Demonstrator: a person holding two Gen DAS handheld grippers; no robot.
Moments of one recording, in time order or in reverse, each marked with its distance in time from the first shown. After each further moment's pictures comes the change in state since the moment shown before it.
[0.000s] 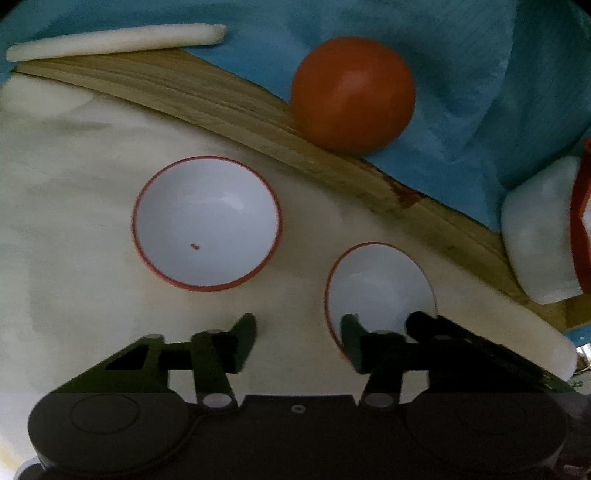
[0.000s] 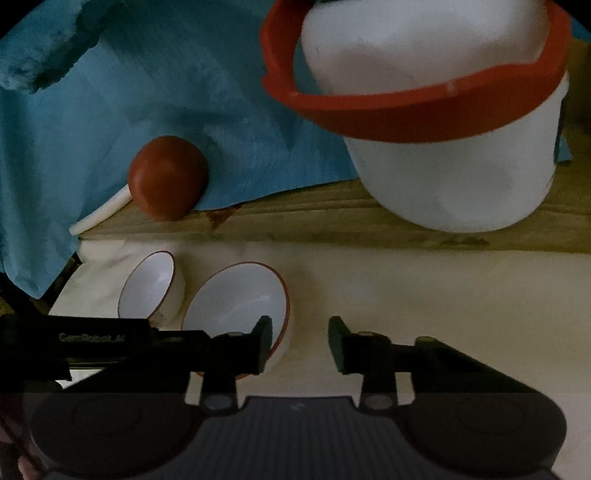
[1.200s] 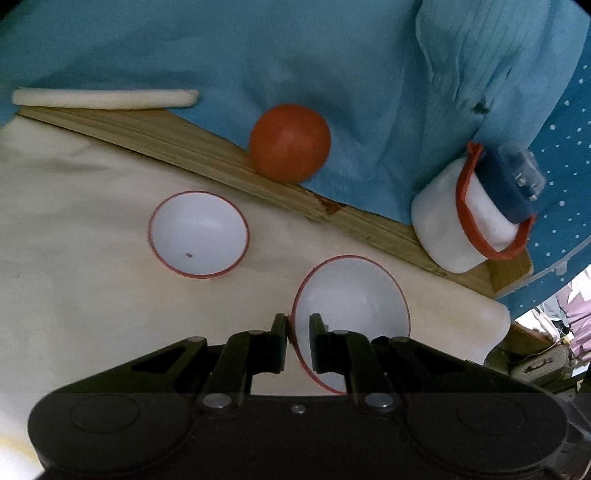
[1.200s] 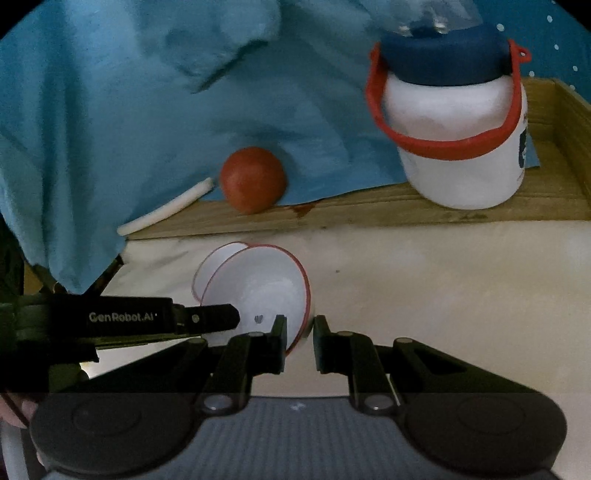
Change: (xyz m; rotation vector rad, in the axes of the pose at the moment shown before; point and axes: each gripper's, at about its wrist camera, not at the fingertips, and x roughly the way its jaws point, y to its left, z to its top) left arm -0.079 0.014 -0.030 0.113 -0.116 -0.160; right arm -0.073 0.061 -0.045 -0.011 -0.086 0.010
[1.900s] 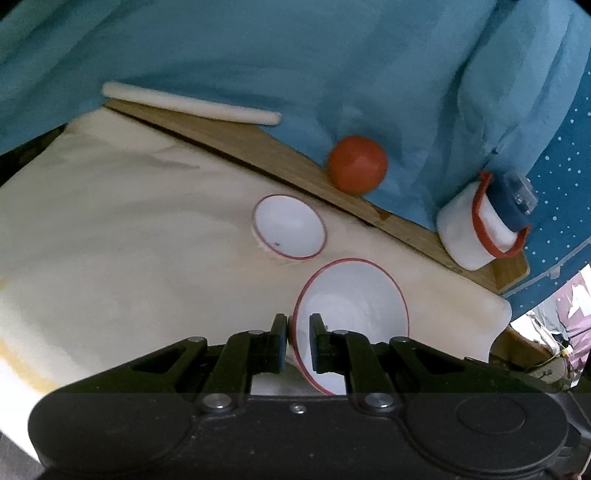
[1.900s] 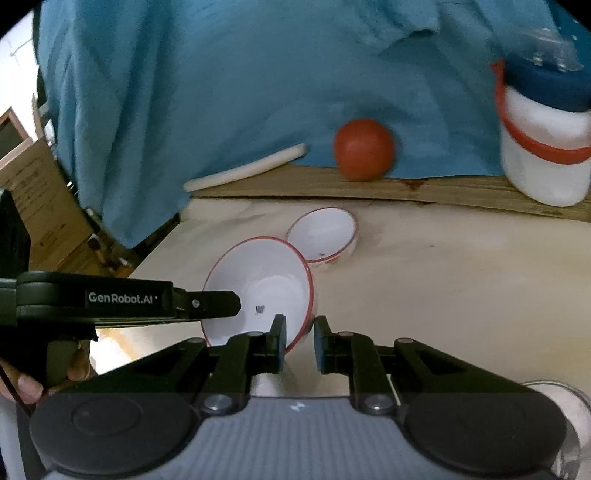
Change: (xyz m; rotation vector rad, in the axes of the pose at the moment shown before) left arm -0.075 0.069 -0.024 -0.046 -0.041 0.019; right arm -0.009 0.092 -0.038 -0.137 0.039 0.062
